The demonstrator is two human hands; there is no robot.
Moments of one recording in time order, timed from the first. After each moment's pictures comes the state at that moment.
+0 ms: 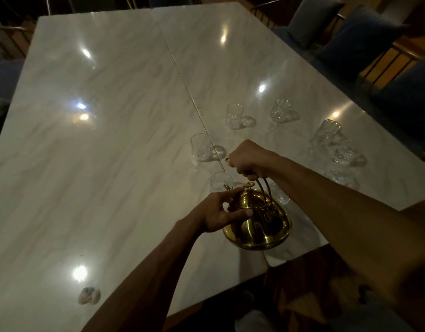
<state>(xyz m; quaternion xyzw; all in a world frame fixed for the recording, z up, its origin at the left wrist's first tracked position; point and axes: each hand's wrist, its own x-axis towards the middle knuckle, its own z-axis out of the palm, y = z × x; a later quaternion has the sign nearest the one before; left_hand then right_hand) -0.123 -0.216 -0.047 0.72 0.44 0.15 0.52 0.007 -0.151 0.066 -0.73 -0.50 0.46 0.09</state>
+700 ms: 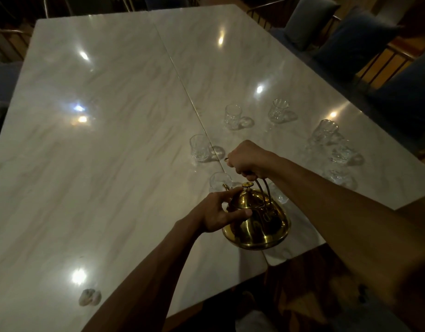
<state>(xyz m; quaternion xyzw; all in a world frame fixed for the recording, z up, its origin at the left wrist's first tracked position) -0.125 -0.218 -0.045 0.71 0.44 0.15 0.53 0.003 -0.157 0.070 -0.73 -0.49 0.46 0.11</state>
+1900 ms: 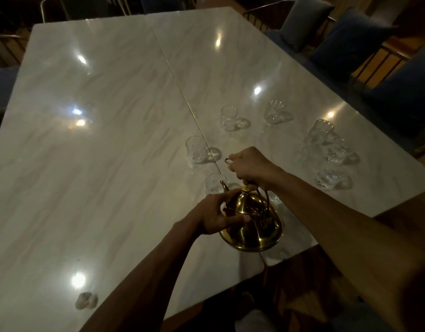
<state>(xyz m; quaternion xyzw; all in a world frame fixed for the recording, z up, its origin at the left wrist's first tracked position) -0.119 -0.219 -0.045 0.76 0.41 0.16 0.48 0.022 -0.178 0.063 -0.73 -0.48 0.45 0.18</state>
